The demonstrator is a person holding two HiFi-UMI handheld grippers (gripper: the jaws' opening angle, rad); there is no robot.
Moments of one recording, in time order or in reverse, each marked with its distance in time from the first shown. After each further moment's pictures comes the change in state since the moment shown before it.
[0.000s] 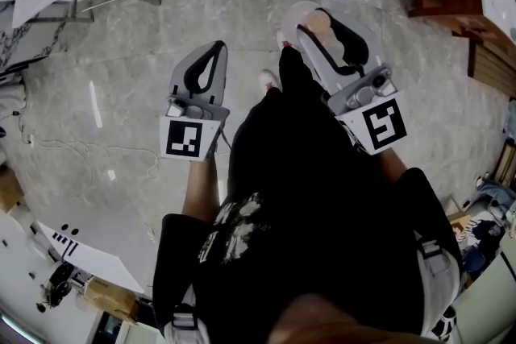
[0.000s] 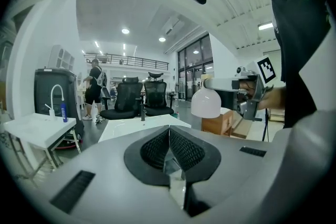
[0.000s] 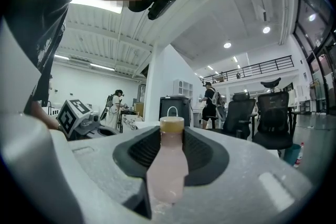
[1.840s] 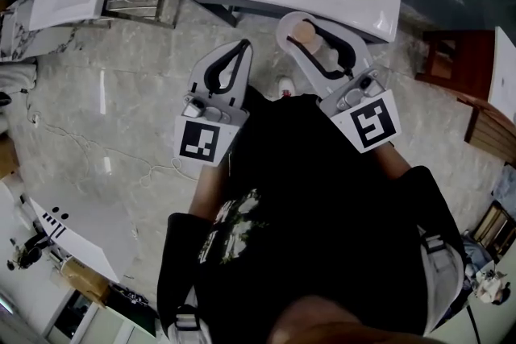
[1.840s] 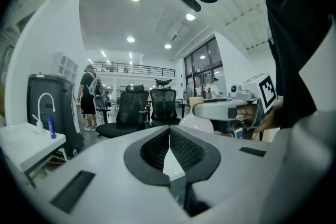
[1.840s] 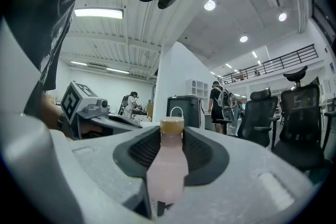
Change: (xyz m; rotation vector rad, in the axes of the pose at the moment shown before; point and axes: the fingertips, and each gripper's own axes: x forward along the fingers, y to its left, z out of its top) left arm 0.262 0.079 0.114 0.008 -0.078 0.085; right arm 0.166 -0.226 -0.016 -0.017 -0.024 0.219
